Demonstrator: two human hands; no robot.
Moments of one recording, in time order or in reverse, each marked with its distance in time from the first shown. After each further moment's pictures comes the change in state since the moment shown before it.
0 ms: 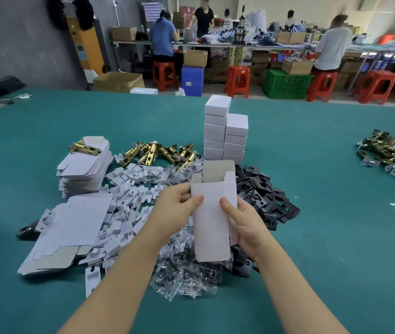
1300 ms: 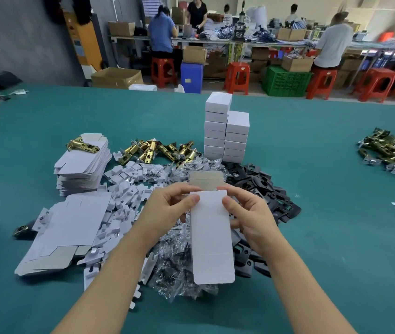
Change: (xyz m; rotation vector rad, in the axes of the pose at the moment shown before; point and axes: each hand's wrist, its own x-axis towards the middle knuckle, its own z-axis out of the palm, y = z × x) left_hand -0.001 -0.016 -0.022 -0.070 -0.042 0.076; right_hand -0.007 -0.018 -0.001 -0.125 -0.022 -0.160
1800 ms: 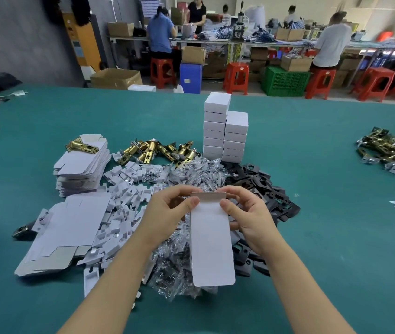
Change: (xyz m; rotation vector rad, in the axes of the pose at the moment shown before) left_hand -0.003 -0.002 0.008 -0.003 0.061 0.045; right_hand -0.001 0.003 -0.001 -0.041 -0.007 -0.024
